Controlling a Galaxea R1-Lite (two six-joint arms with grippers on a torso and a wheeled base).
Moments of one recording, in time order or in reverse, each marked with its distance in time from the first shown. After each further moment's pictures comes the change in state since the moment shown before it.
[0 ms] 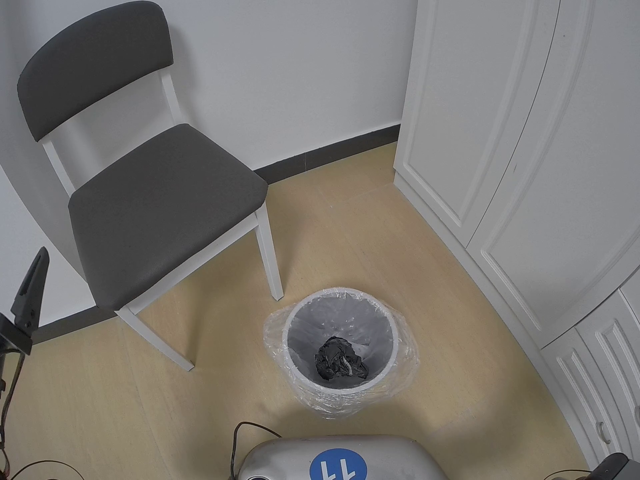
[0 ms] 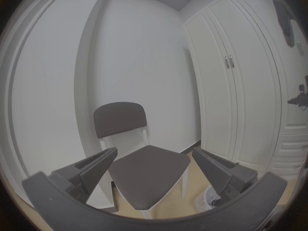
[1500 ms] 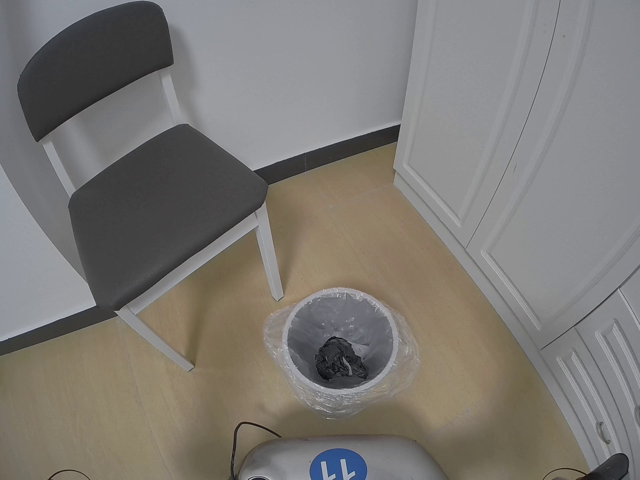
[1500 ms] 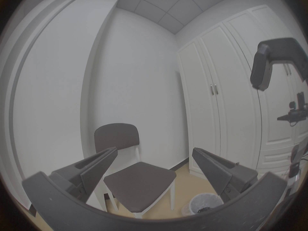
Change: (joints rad) left arm 0.186 -0.560 -0.230 0.634 -0.287 -0.118; right arm -0.187 -0.465 -0.185 0.602 0.426 0.177
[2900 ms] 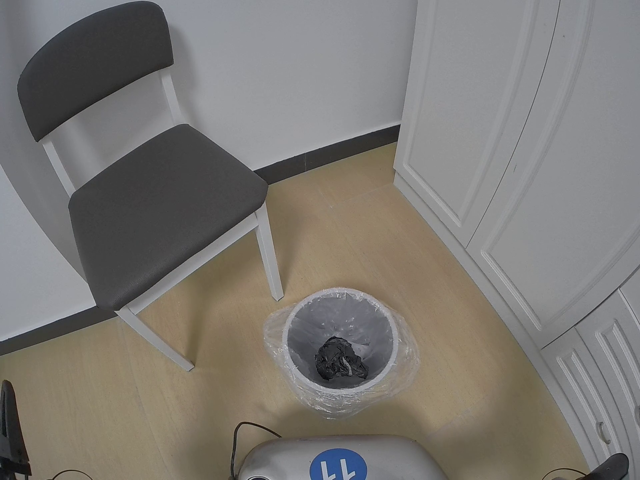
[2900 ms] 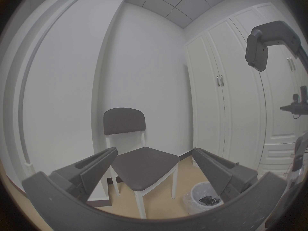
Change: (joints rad) left arm 0.010 -0.229 0.269 0.010 0.072 -0.042; right arm 0.025 -0.052 0.107 -0.111 -0.115 -0.030
